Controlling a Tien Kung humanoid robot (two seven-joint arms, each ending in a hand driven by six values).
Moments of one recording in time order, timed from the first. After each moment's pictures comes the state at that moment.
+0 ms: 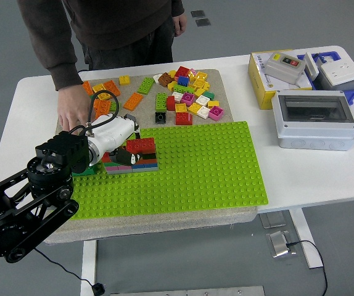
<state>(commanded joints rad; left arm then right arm) -0.61 0.32 -0.74 -1.51 2.11 -0.34 0.46 0.13 -0.10 1.38 0.18 -0.76 -0.04 -0.32</state>
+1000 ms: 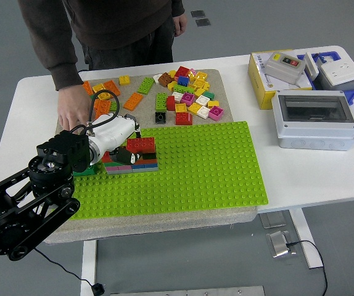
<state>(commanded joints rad) -0.61 0.31 -0.75 -1.47 2.12 -0.33 0.45 0.13 -0.10 1.37 0.18 -0.75 -0.04 -0.31</state>
